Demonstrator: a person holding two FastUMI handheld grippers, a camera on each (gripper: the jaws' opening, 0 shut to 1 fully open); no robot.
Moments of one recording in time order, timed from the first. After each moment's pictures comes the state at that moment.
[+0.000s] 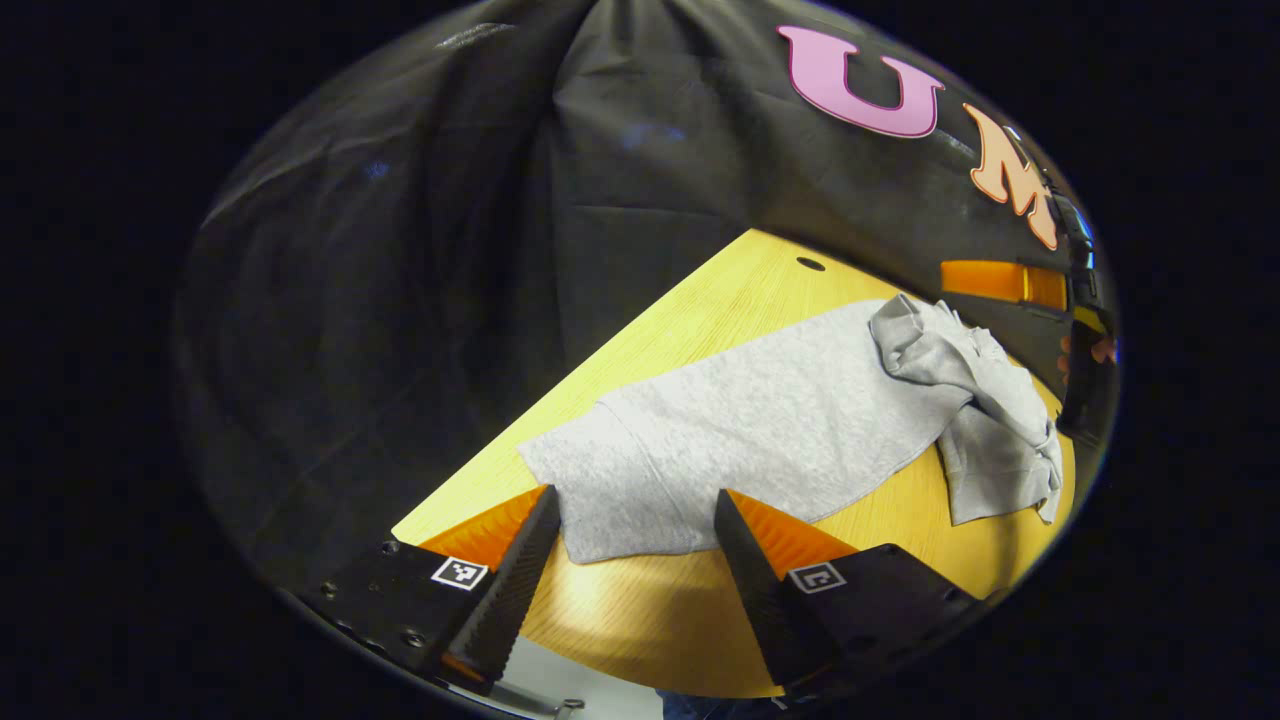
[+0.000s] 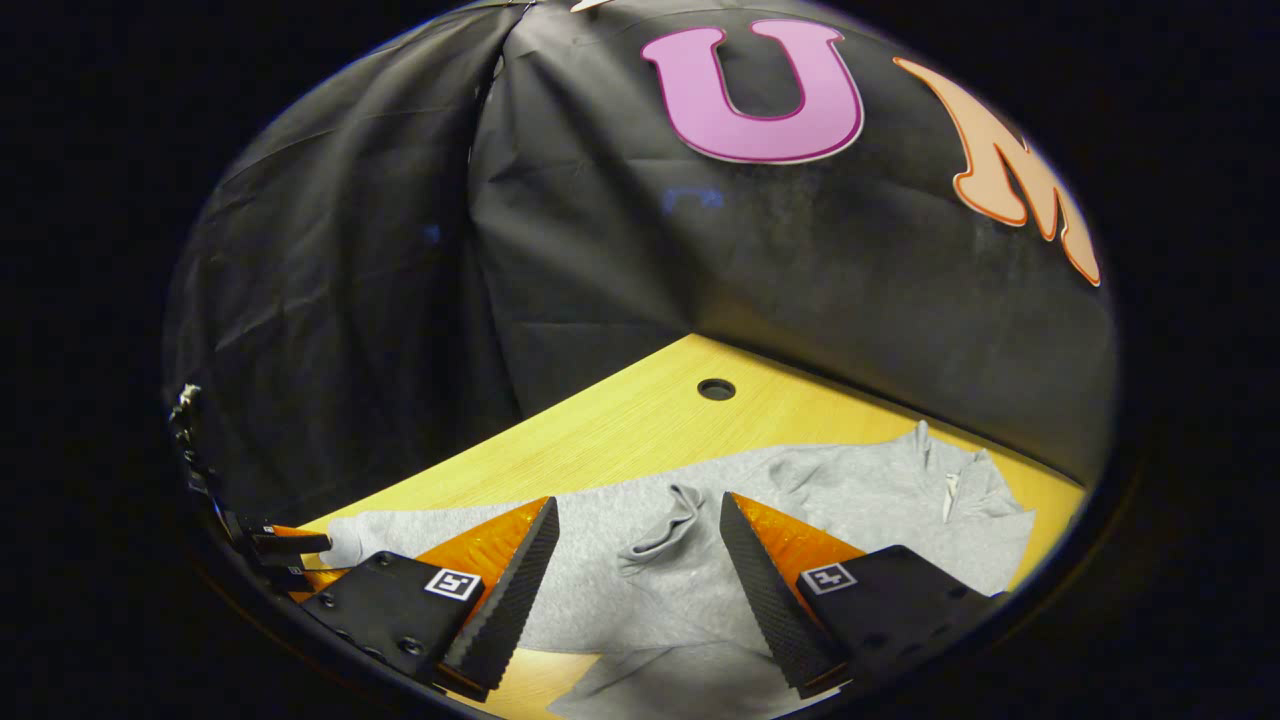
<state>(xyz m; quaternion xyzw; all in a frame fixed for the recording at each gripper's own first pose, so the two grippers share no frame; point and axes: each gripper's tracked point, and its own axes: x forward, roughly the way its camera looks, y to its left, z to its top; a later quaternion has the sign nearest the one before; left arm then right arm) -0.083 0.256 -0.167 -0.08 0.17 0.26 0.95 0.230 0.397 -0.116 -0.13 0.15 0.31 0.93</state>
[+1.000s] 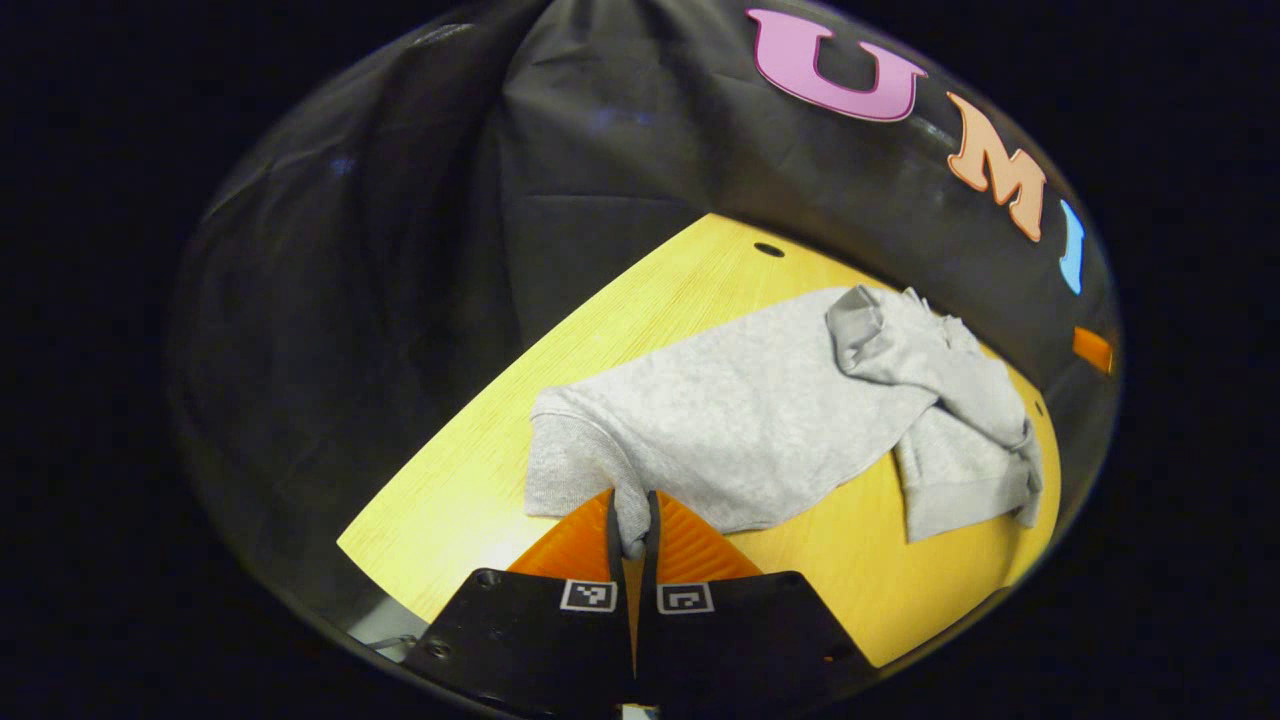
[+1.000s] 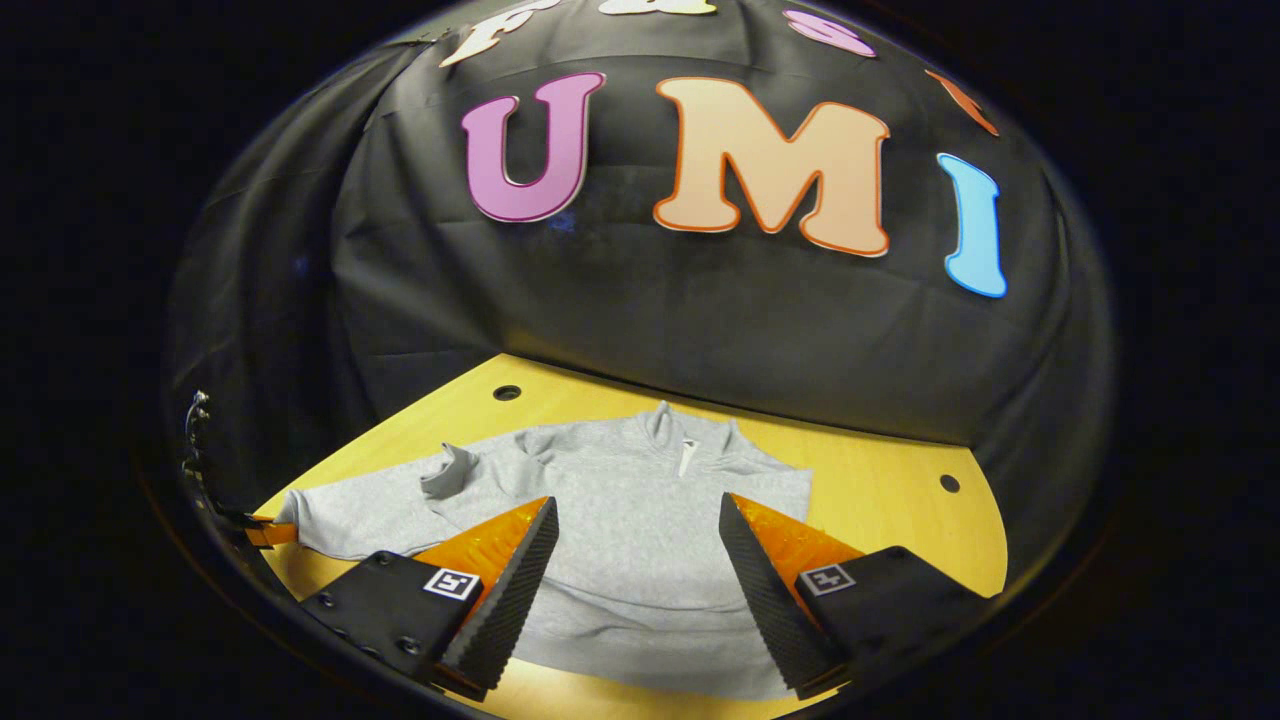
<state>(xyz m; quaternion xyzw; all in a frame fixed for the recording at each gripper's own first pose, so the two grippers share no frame) -0.035 0.211 -0.144 -0.10 0.19 0.20 0.96 0.202 0.131 -0.043 -0.10 0.12 0.11 0.98</state>
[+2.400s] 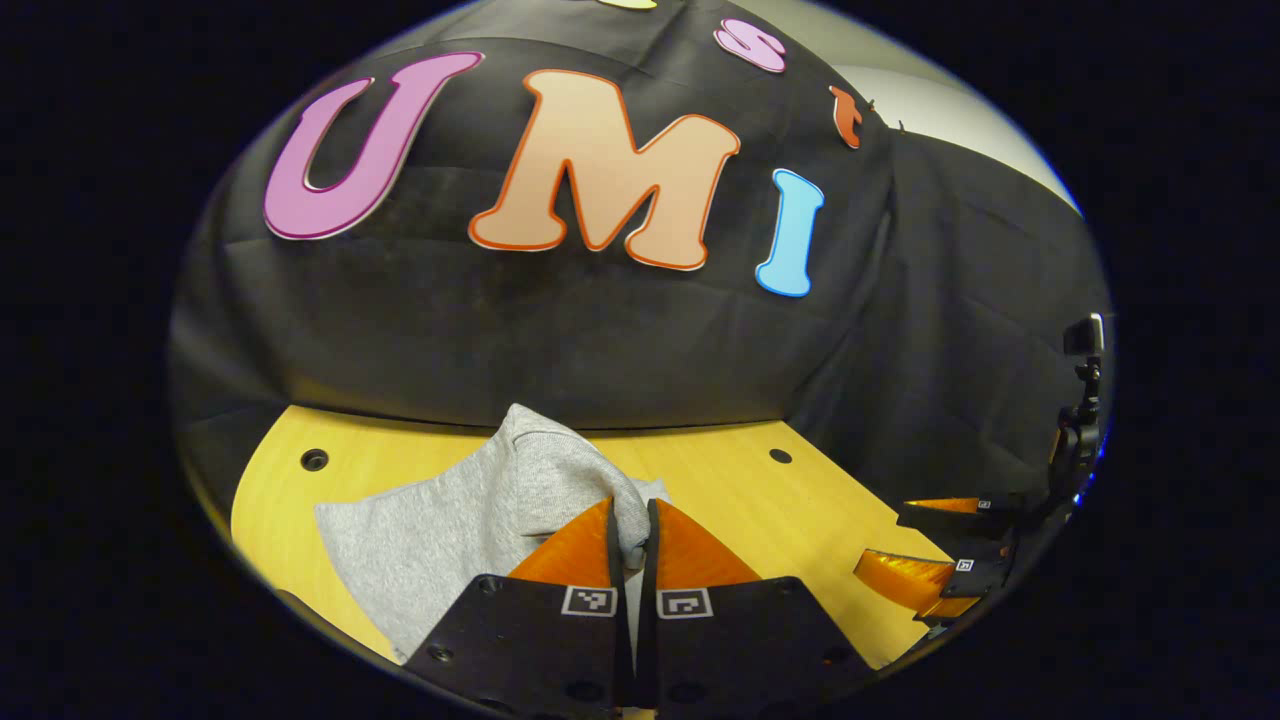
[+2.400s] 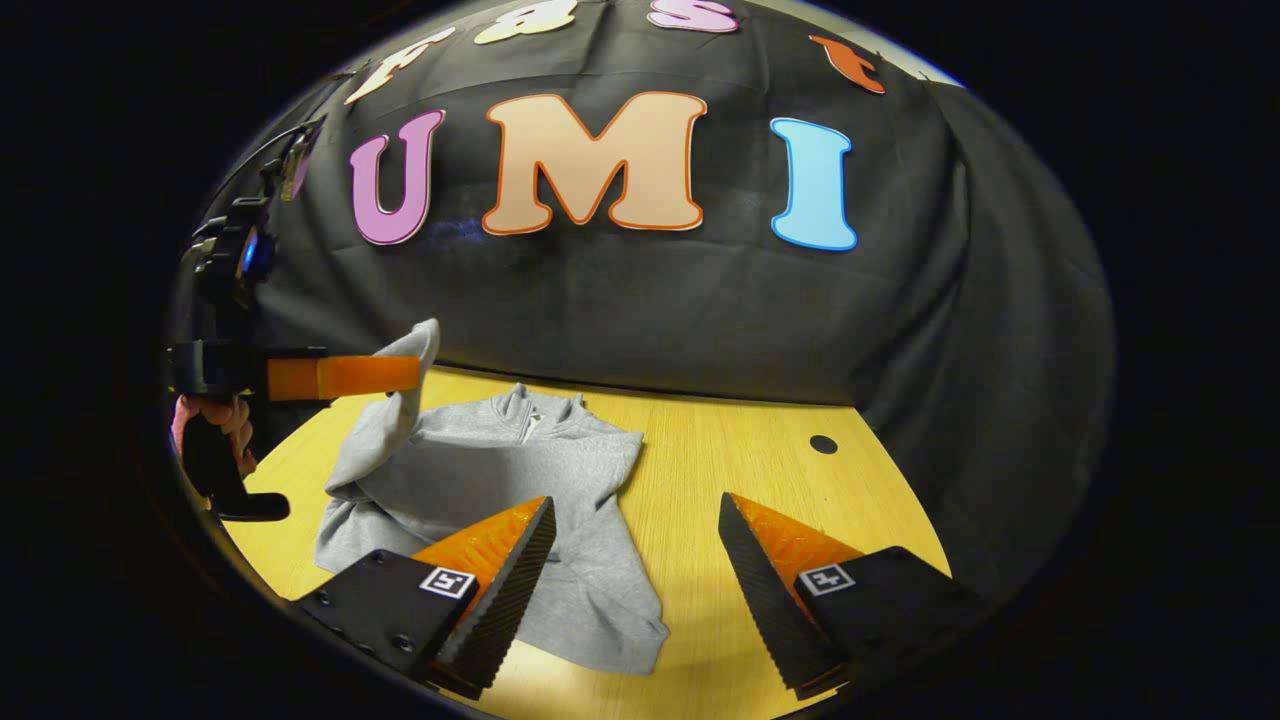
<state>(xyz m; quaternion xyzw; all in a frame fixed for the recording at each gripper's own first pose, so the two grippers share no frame) 0.202 -0.218 0.044 0.04 0.06 -0.18 0.98 0.177 -0.064 -0.033 -0.06 0.11 0.01 0.99</state>
